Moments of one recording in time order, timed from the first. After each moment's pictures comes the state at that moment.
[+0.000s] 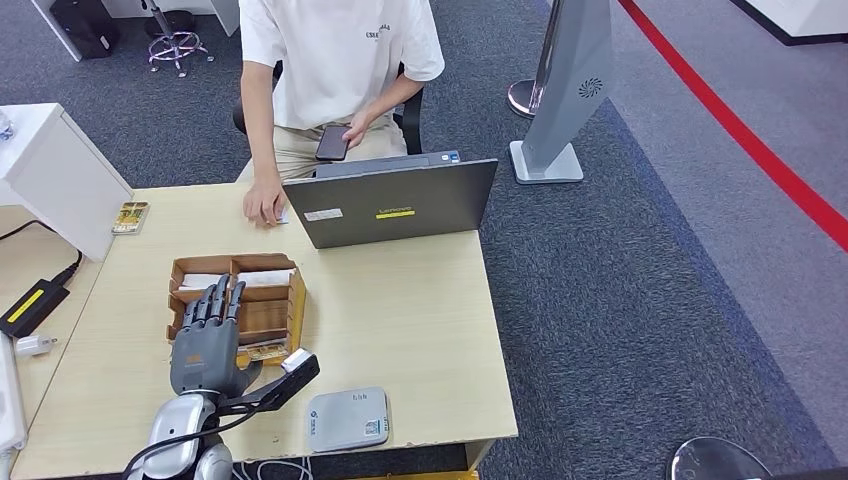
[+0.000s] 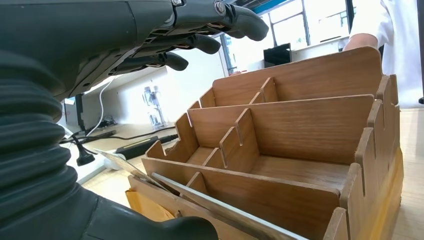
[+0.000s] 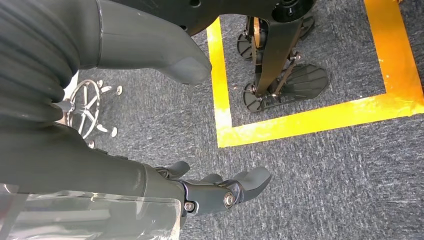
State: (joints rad) left arm -0.07 -0.10 -0.22 -1.37 -1.49 0.18 0.07; right arm -0.09 0.10 -1.19 -0.22 1.03 0.00 -0.08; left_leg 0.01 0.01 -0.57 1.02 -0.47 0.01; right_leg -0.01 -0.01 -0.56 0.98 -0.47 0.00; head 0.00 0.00
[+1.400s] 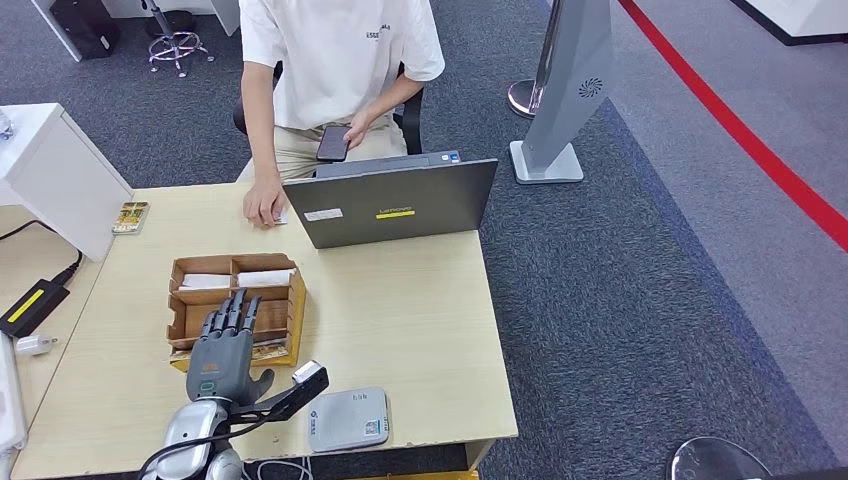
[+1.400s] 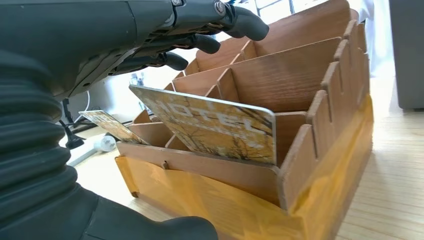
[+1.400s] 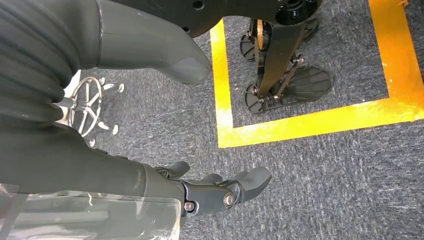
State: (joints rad) left arm -0.08 -0.11 -0.21 -1.29 -1.49 0.20 0.04; right arm -0.09 0.10 -1.19 -0.22 1.05 0.02 -0.08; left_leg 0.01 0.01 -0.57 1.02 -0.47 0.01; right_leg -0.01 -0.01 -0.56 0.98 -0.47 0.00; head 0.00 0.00
